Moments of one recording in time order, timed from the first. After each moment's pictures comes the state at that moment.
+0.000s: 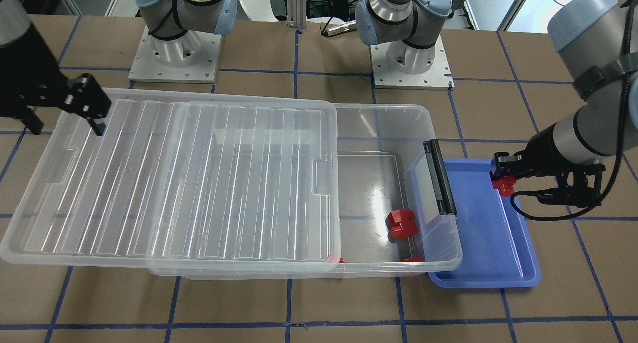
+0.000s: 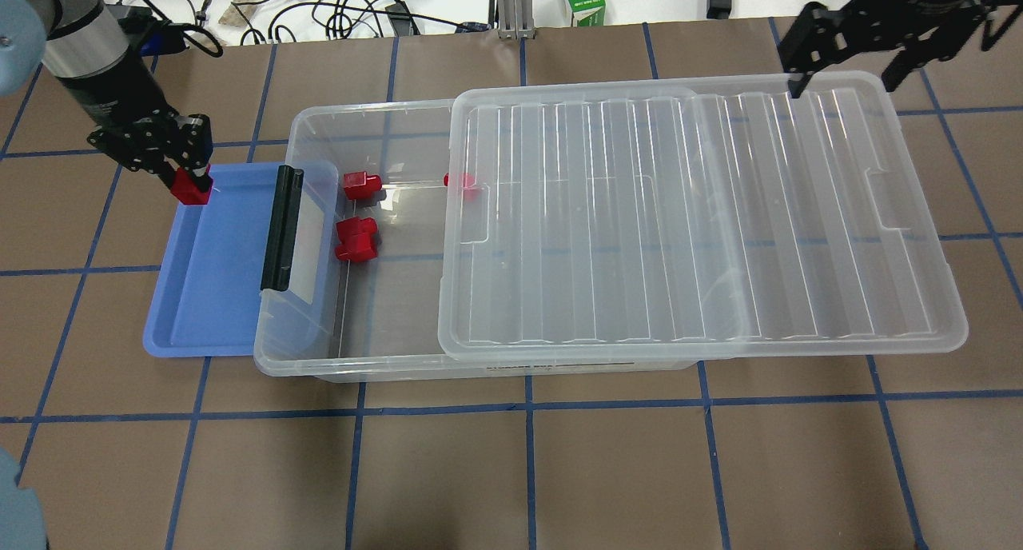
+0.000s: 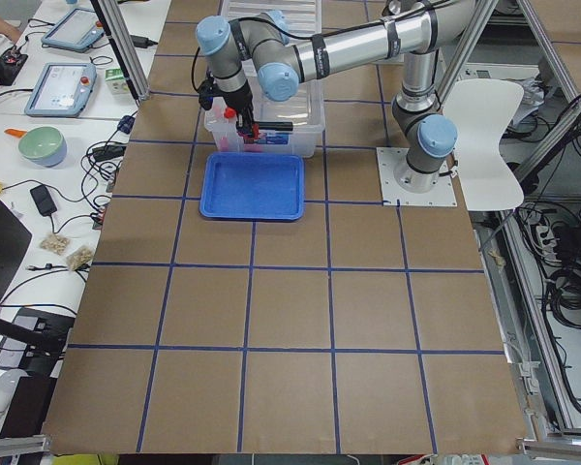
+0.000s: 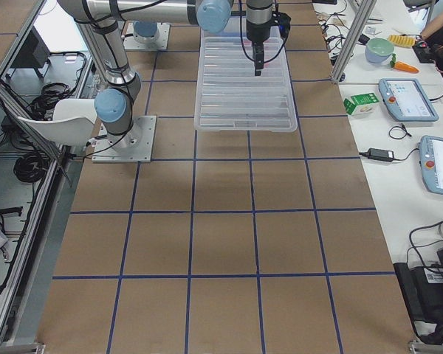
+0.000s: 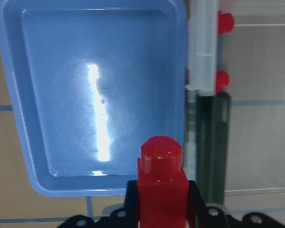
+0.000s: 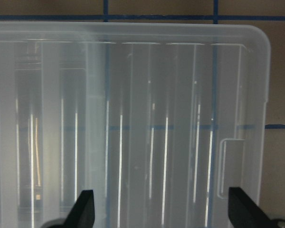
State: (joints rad) left arm -1.26 -1.85 -1.47 -1.60 1.61 0.34; right arm 1.35 -1.52 1.47 -1.61 -1.58 -0.23
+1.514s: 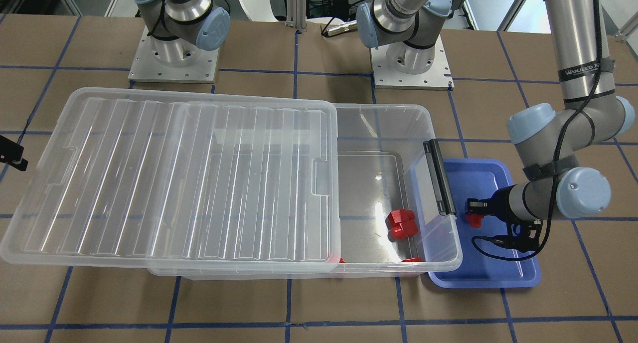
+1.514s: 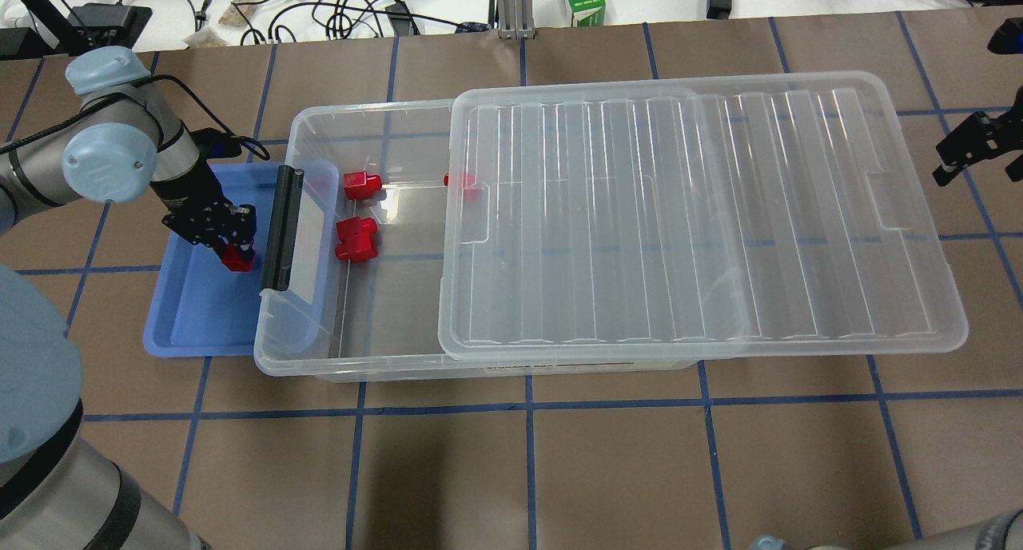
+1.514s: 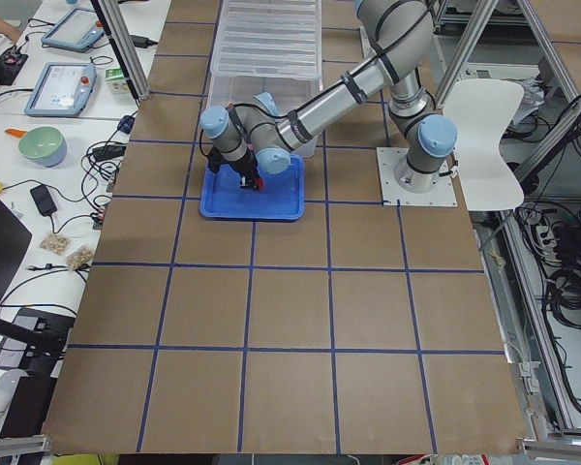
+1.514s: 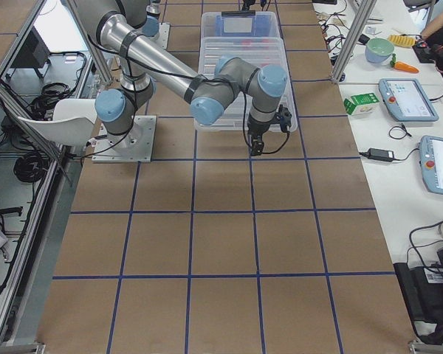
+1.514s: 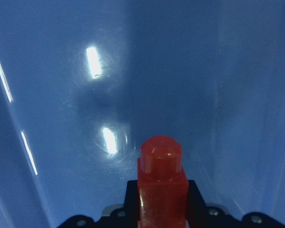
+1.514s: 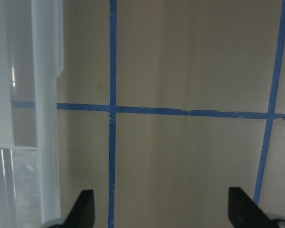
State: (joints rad) left arm -1.23 -2.06 -1.67 -1.28 1.62 0.41; right arm 1.01 -1.35 1.64 -1.78 -1.57 -0.60
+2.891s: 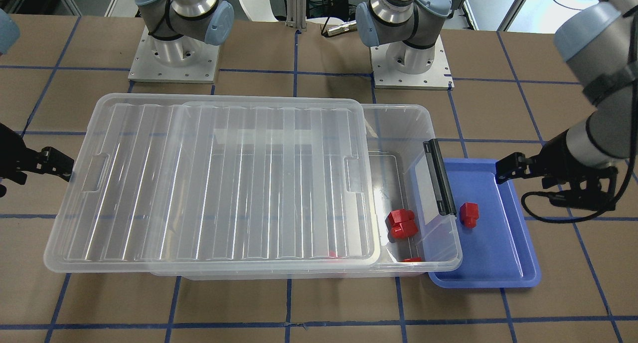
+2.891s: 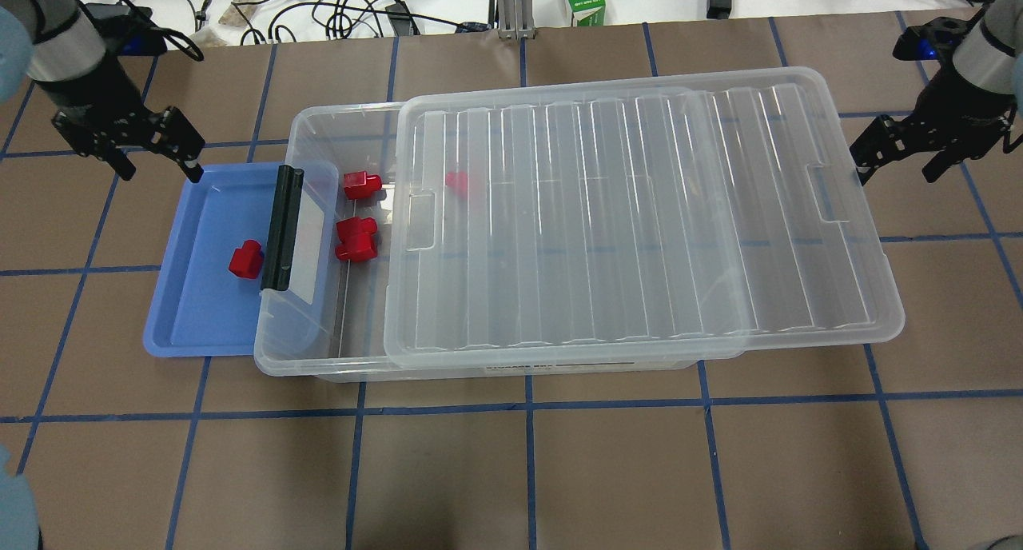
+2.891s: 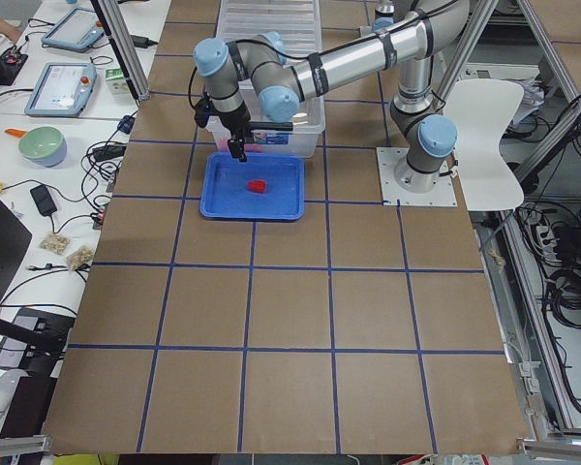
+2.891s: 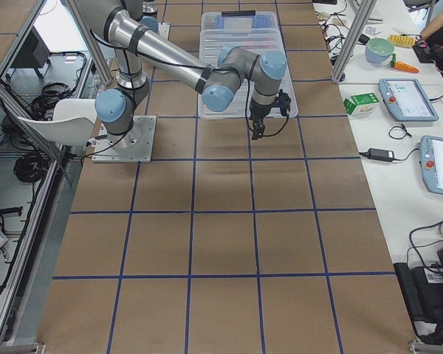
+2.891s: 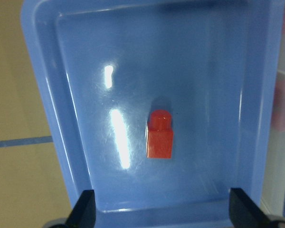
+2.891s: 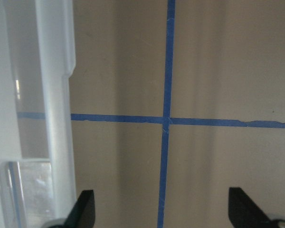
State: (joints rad) left arm -1.25 -1.82 -1.45 -1.58 1.63 0.42; right arm 1.18 -1.35 1.68 -1.81 -1.57 -0.42
